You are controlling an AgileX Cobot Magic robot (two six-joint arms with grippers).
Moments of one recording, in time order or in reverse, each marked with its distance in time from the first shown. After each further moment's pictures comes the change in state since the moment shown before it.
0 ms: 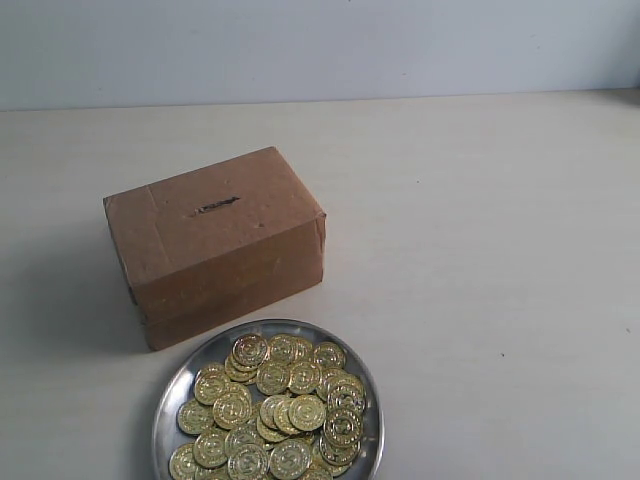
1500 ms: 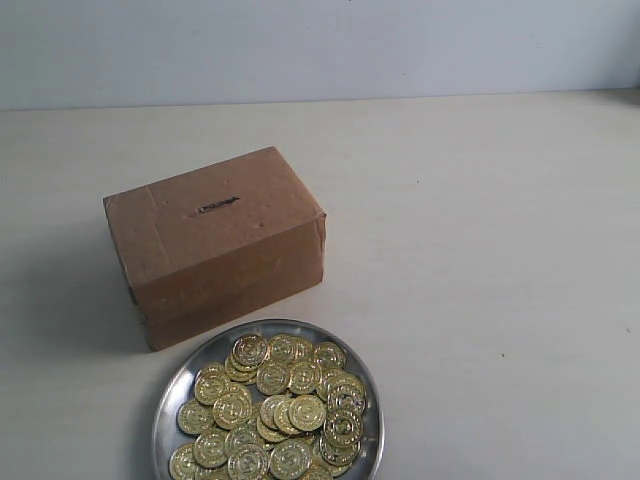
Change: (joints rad) left arm 0.000 0.000 0.000 -0.004 -0.011 -0.081; right arm 0.000 0.000 0.000 -0.022 0.077 0.091
